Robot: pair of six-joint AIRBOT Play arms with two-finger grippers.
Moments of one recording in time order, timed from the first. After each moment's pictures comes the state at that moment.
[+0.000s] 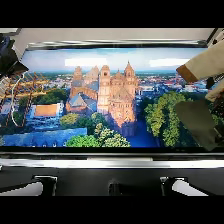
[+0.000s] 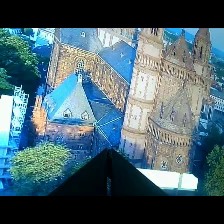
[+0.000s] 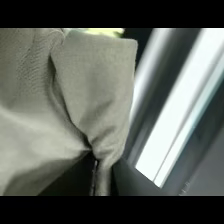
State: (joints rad) left arm 0.20 -1.41 1.89 1.11 -1.46 -1.75; right arm -0.71 -1.33 1.06 -1.77 1.36 2.20
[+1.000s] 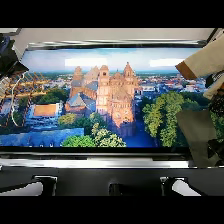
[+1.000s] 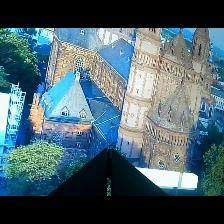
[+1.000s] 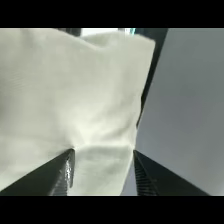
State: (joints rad) left arm 0.20 -1.41 1.89 1.11 -1.47 -1.75; right arm -0.71 -1.26 0.86 -1.89 1.40 2.29
